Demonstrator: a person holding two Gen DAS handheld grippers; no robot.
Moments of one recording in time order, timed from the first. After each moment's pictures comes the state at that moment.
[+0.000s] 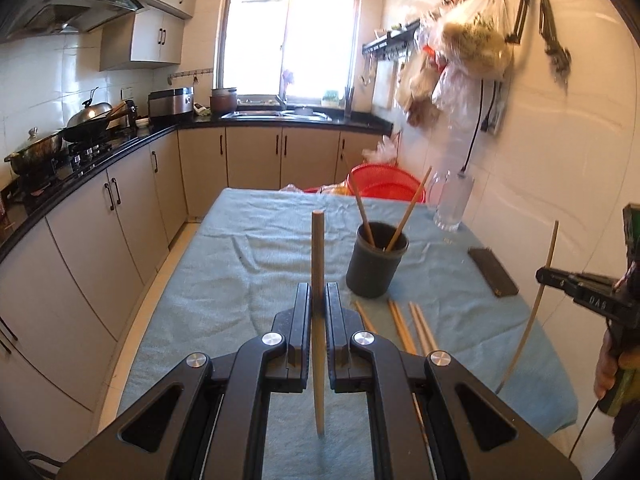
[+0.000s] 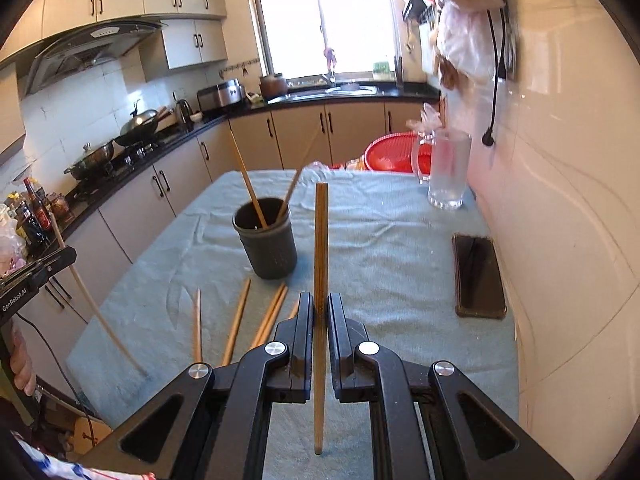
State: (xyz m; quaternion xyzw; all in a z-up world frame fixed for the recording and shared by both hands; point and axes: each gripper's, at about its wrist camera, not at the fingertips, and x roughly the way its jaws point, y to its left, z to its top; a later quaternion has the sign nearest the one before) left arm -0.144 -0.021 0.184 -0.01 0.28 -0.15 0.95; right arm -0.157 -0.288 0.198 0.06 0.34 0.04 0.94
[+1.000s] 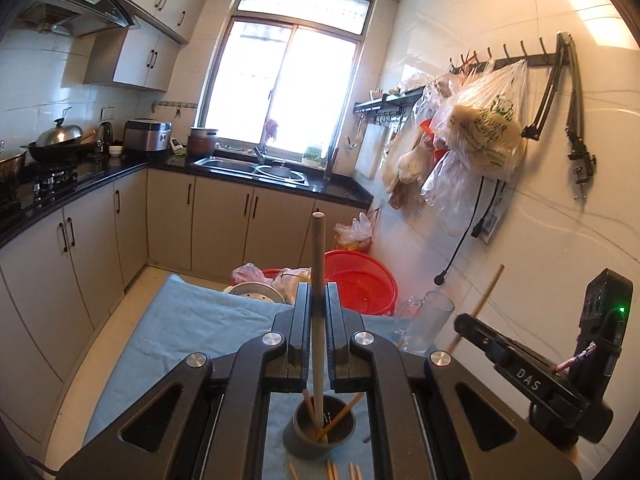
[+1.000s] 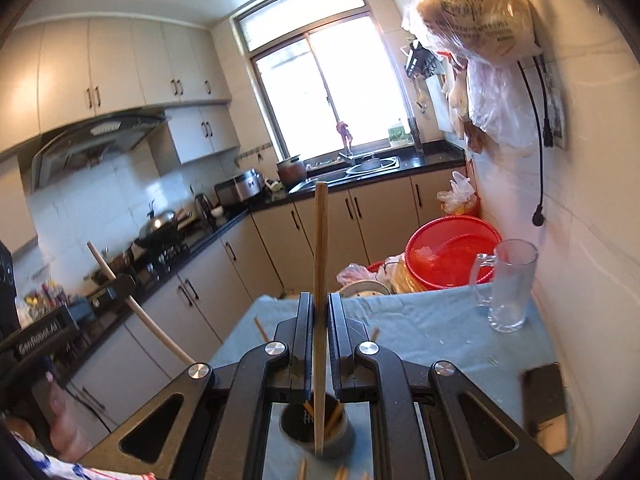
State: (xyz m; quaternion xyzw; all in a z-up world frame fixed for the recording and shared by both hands) left arm 0.021 -0.098 0.284 -0.09 0.21 -0.19 0.96; right arm -0.002 -0.280 0.279 0.16 0.21 0.06 0.96
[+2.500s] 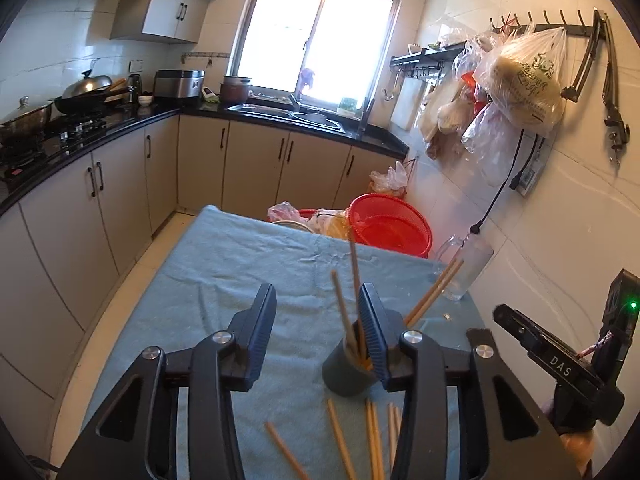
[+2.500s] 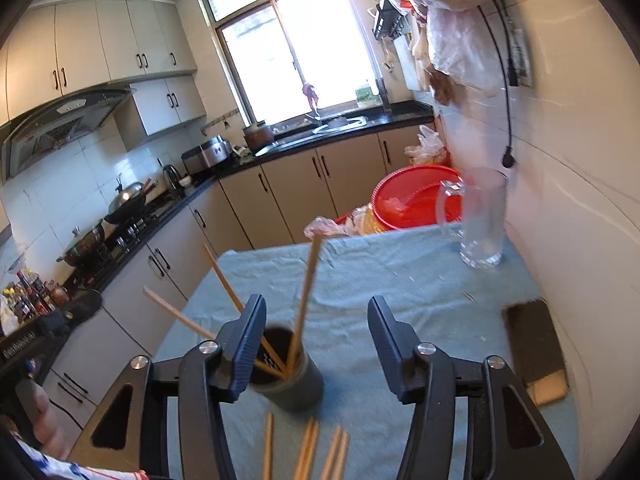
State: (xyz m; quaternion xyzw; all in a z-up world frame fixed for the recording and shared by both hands) left arm -0.010 -0.056 0.214 -0.08 0.30 -0.13 0.94; right arm -0.033 -0.294 0.215 0.16 0.28 0.02 0.95
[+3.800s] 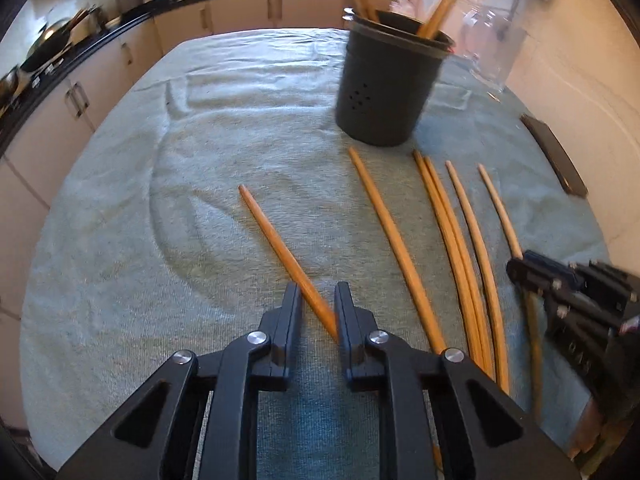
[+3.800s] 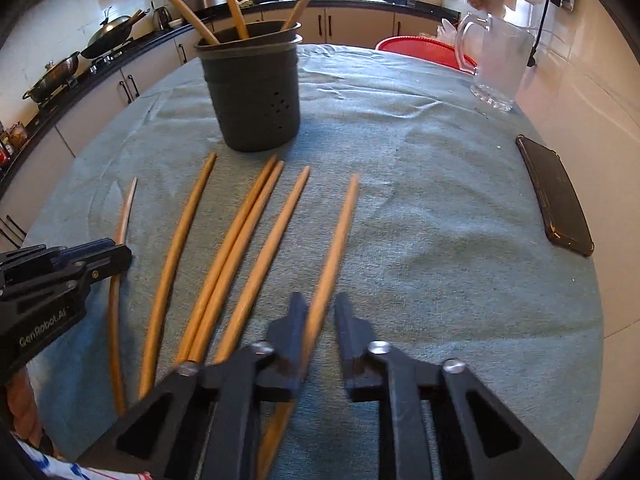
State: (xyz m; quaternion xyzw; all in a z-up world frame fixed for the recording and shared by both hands) left arm -0.059 -0.110 0.018 0.06 0.50 -0.13 0.85; right arm -0.083 -0.238 0.050 0.02 0.50 0.02 0.87
